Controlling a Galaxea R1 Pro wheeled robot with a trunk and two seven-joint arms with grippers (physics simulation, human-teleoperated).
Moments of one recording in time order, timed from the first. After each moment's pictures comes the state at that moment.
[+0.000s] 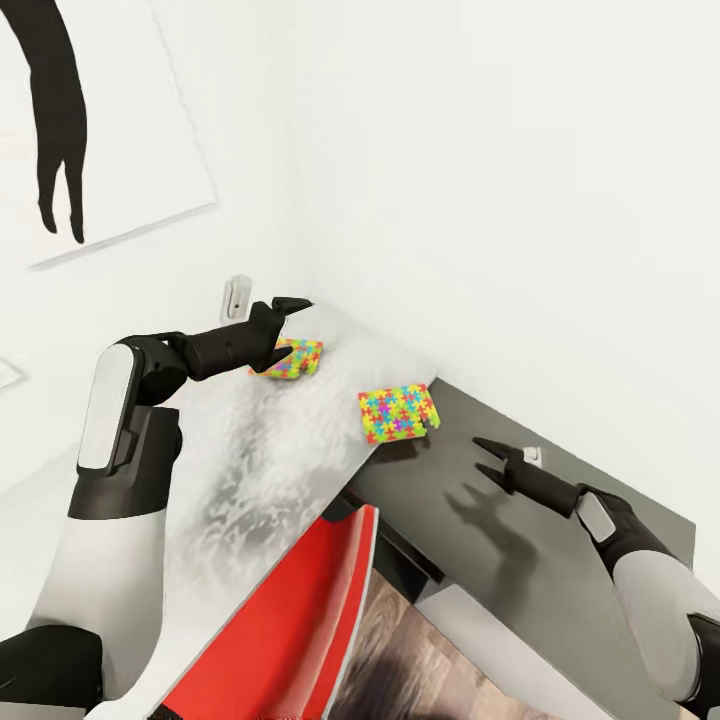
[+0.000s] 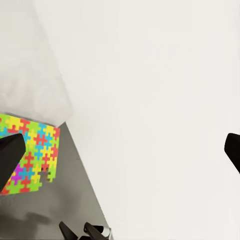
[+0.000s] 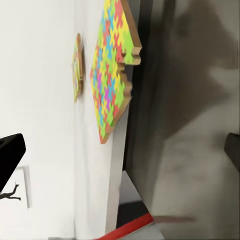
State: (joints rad) left arm -0.96 -0.01 -0.03 -1.59 1.72 0.76 0.84; right arm -0.89 -0.23 -0.41 -0.39 -0.34 0.72 1.03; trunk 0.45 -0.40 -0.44
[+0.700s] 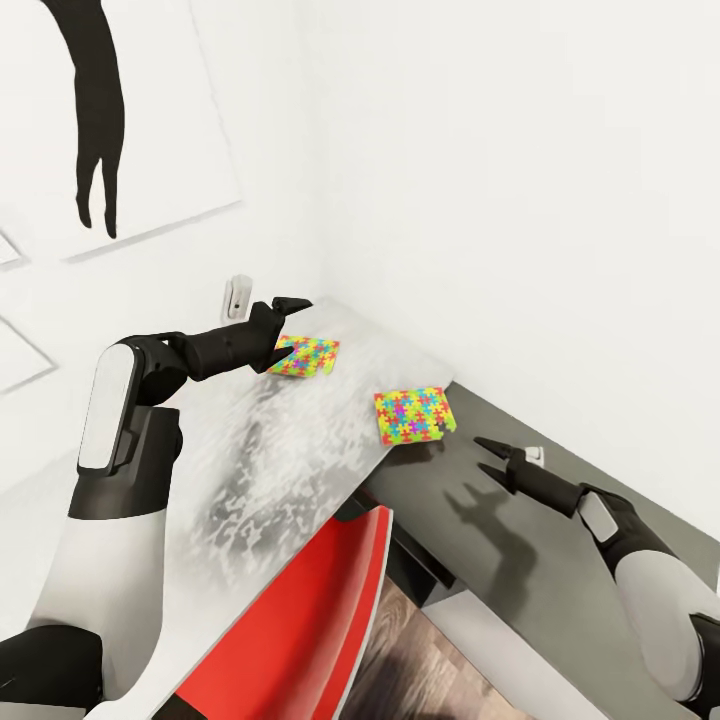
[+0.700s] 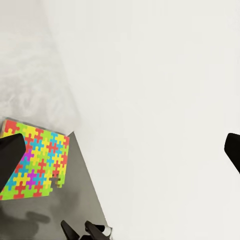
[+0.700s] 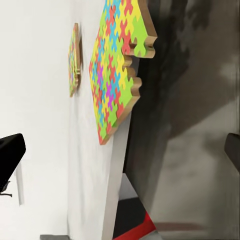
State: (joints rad) left arm -0.96 -0.01 -0.03 -1.59 1.72 0.76 0.84; right arm -0.89 -0.23 -0.42 -0.39 -0.34 0.71 1.01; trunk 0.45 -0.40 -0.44
